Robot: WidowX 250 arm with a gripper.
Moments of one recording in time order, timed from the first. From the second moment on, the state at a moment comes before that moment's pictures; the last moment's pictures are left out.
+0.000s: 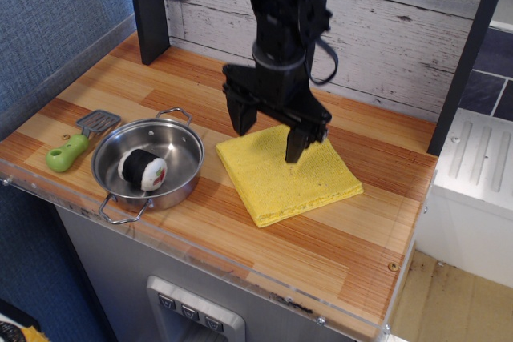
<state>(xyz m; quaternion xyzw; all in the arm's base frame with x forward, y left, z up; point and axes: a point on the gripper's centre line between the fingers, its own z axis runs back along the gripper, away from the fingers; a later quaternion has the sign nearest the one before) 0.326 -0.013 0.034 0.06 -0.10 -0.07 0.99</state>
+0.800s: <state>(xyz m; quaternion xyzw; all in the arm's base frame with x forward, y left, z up) 0.336 -0.011 0.015 0.05 -0.09 -0.11 0.99</state>
